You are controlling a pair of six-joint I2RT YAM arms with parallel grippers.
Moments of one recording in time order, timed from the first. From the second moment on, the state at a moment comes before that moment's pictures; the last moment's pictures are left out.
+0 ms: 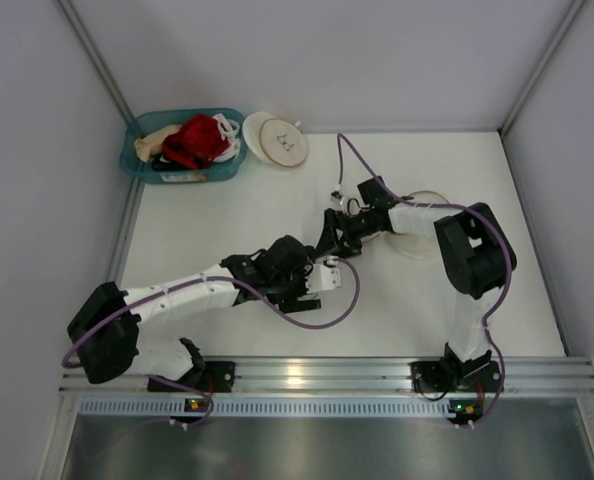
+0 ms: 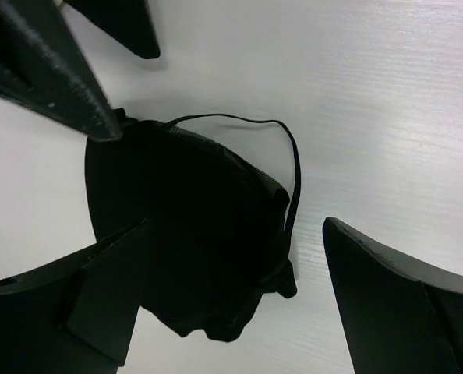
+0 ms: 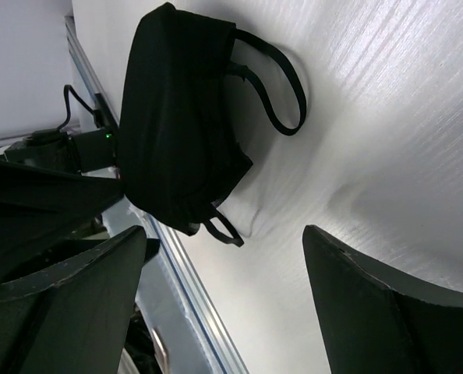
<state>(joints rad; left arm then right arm) -0.92 1.30 0.82 -0.40 0.06 0.58 0.46 1.94 1.16 -0.27 -0.91 0.38</state>
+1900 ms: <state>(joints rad) -0.90 1.38 0.79 -0.31 -0.06 0.55 0.58 2.12 1.19 0.08 -1.08 0.83</state>
